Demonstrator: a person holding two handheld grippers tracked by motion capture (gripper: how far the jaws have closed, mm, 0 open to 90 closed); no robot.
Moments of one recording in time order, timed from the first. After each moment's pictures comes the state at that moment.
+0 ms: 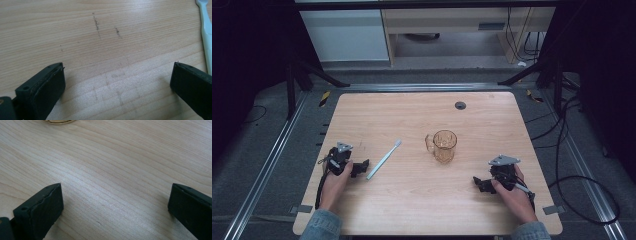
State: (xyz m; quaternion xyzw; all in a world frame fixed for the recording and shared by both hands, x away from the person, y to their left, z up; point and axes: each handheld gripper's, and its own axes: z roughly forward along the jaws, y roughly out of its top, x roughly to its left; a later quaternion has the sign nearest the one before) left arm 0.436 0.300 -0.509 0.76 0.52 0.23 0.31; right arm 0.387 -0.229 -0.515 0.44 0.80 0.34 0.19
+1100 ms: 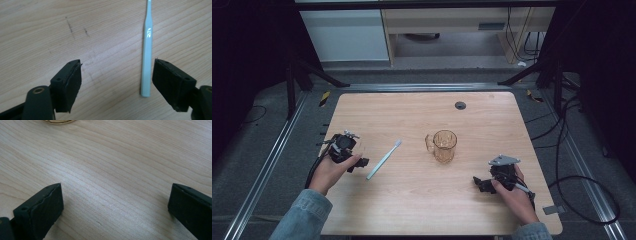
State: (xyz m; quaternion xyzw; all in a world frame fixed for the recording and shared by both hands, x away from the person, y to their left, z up) left arm 0.438 0.266 -0.425 0.84 0.49 0.12 0.20; right arm 0.387 -0.229 -0.515 0.44 0.80 0.34 0.19
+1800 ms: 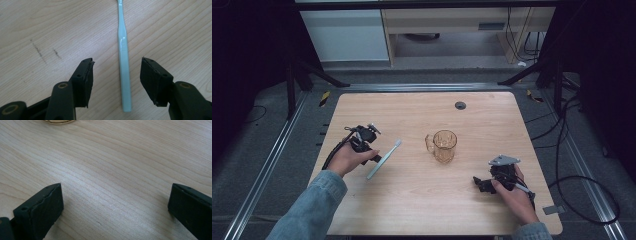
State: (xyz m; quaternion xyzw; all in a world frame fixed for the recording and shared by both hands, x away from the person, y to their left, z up) left arm 0.473 0.216 -0.423 0.89 0.43 0.07 0.13; right arm 0.387 -0.229 -0.515 0.44 0.80 0.34 0.19
